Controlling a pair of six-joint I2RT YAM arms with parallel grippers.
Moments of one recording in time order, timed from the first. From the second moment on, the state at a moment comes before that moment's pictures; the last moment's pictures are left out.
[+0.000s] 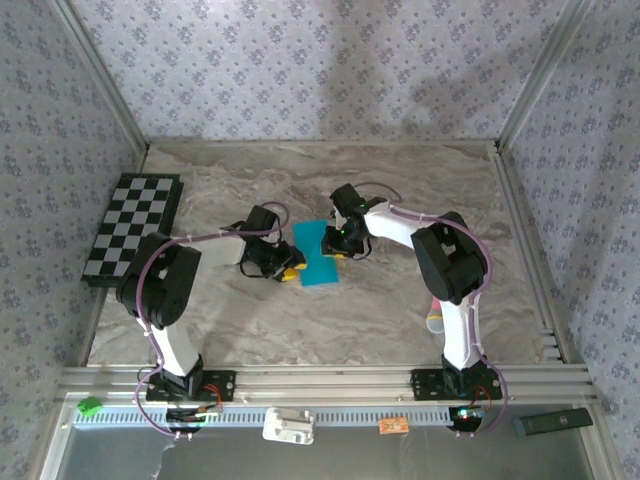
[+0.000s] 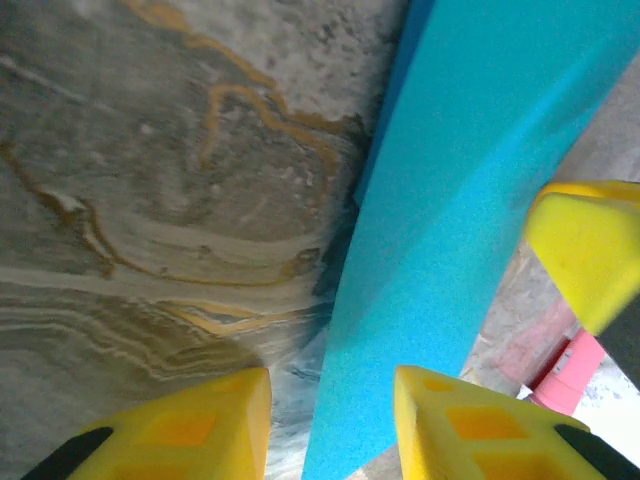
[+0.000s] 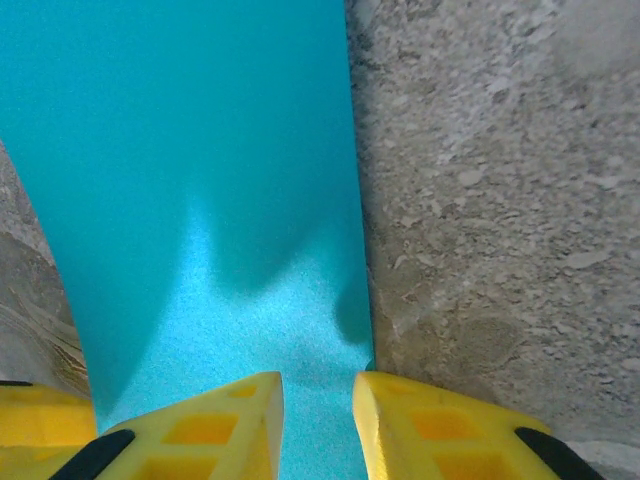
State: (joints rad) left arm -0.48 1.77 0.92 -0.28 0.54 -1.00; right arm 0.57 2.04 1.39 -0.58 -0.31 0.54
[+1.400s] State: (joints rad) left arm -0.42 1.83 0.94 -0.13 0.65 -1.03; right arm 0.56 2.03 1.36 -0.54 -0.34 0.54
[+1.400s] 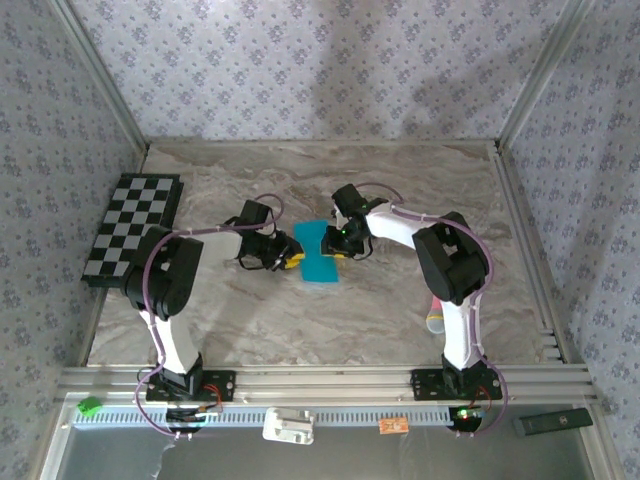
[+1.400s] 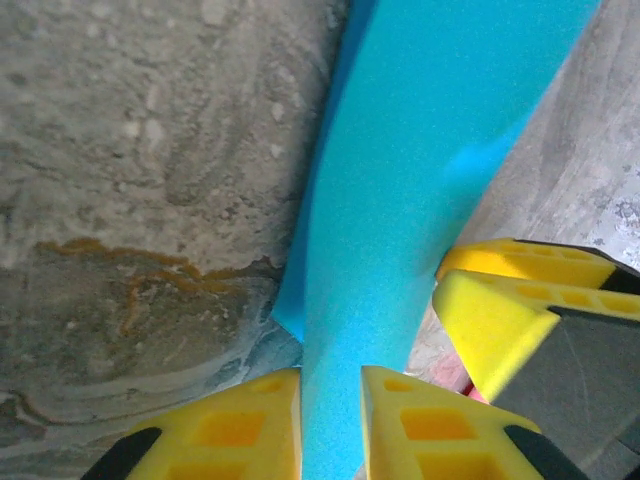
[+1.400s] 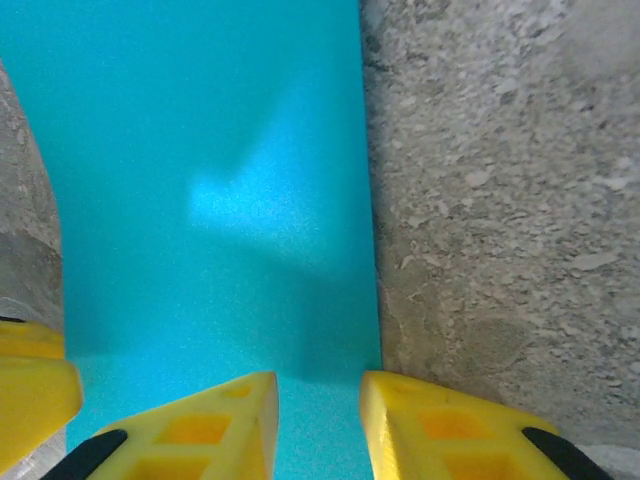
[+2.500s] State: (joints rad) left arm -0.42 1.83 0.99 -0.17 0.66 -1.12; right arm 0.87 1.70 1.10 -0.33 0.03 -0.04
